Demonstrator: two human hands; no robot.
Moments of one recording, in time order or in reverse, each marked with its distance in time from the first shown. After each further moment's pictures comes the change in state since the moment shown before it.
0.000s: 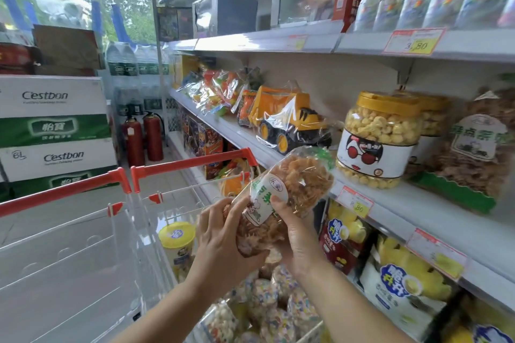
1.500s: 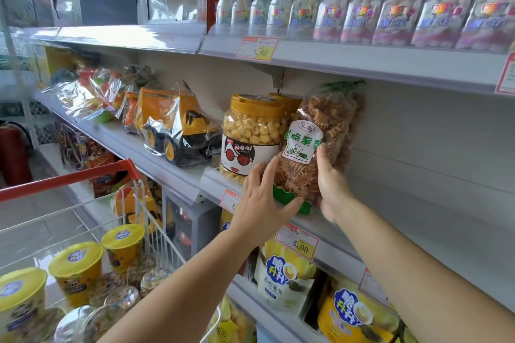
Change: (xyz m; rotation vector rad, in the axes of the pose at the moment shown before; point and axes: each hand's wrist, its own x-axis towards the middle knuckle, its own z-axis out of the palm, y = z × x) left_hand 0.094 0.228 0.138 -0.437 -0.381 0.224; right_hand -0.013 -0.219 -0.165 -0.498 0.543 -0.108
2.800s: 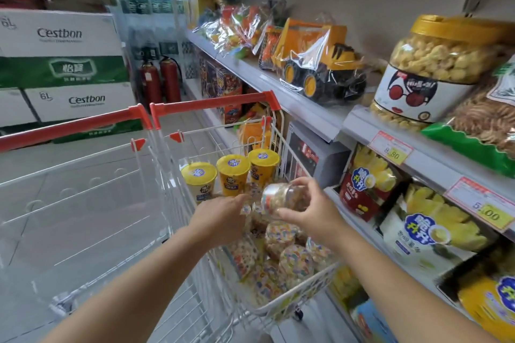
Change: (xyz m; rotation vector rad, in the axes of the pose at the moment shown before) left_hand -0.223 -0.152 -0.172 0.731 -0.365 -0.593; right_hand -0.126 0.154 0.187 -0.456 -0.749 -0.284
